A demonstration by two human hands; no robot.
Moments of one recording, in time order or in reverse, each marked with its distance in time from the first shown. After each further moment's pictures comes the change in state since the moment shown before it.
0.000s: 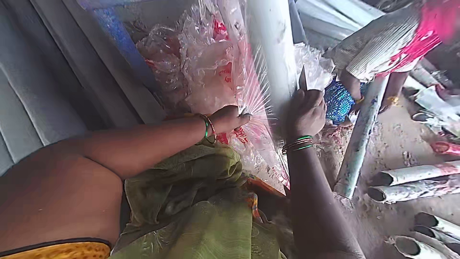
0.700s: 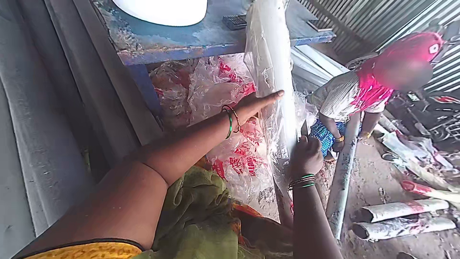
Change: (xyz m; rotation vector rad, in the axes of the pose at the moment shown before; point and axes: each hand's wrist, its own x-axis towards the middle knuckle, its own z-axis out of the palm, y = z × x) left_hand 0.059 0.060 -0.078 -0.676 0.294 0.040; right_hand 0.028 0.010 -0.003 -0.032 -0.074 0.123
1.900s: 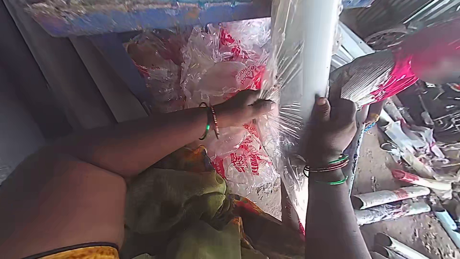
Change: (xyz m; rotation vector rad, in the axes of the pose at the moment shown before) left_hand 0.015 -0.043 -0.057 0.319 -0.196 0.496; right_hand 0.047 -0.072 0.010 0.080 0.008 -0.248
